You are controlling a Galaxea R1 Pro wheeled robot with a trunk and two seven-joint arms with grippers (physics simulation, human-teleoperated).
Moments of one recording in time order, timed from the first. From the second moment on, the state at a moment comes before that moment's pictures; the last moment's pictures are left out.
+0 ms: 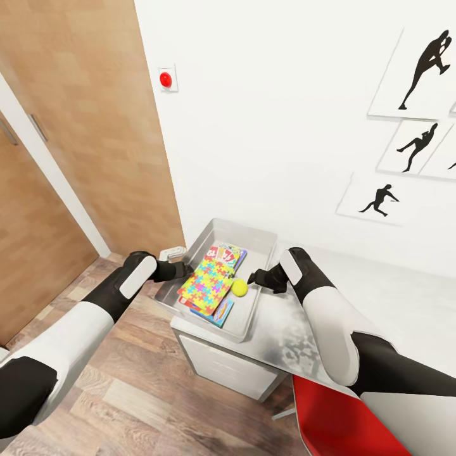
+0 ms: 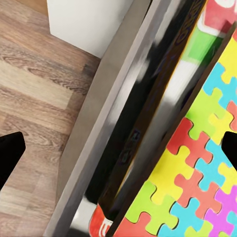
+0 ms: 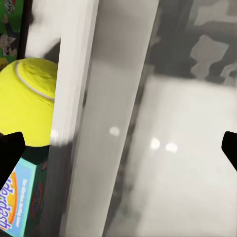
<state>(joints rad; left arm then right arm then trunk) -1.07 0.12 -0.48 -0.77 0.93 0.77 0.29 -1.18 0.17 -0.25 -0.46 -0.21 0.99 -0.18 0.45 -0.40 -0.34</state>
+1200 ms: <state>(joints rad) -1.07 0.14 -0.46 -0.90 0.94 0.78 0.29 -1.07 0.17 -0.24 -0.85 -0.20 1.01 -0.18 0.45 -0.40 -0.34</state>
